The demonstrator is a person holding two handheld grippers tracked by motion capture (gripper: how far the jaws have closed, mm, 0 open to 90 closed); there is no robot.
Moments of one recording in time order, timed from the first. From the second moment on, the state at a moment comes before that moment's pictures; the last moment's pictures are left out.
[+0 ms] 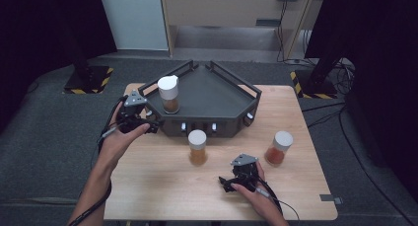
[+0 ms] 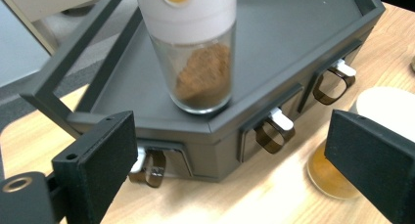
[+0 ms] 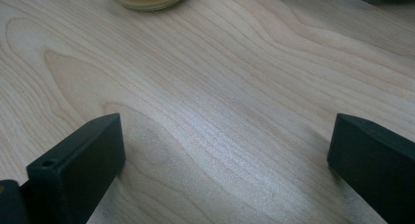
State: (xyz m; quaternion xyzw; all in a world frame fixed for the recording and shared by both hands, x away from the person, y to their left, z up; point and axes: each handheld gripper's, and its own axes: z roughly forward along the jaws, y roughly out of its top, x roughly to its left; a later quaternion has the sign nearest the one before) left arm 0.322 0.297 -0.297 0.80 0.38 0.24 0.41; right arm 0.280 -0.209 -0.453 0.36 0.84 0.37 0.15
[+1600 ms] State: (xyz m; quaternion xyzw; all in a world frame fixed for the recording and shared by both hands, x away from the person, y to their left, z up) left arm 0.245 0.324 -0.393 0.78 0.45 0.20 0.40; right arm 0.280 -0.209 -0.453 0.36 0.84 0.37 0.15
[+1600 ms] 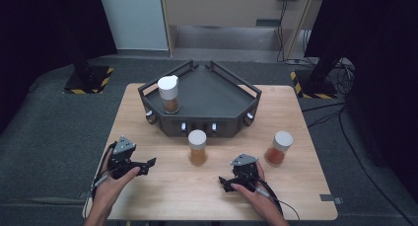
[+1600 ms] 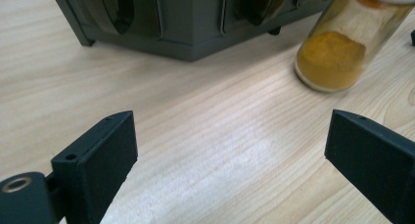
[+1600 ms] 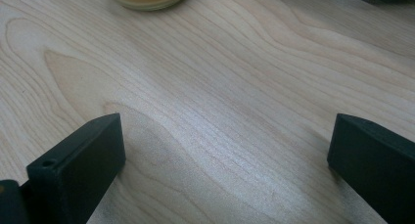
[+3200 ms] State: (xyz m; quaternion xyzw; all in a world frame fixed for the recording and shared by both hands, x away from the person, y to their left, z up) left arm 0.209 0.311 -0.448 0.79 0.47 0.20 0.34; right arm 0.280 -0.209 -0.452 0.36 0.84 0.37 0.15
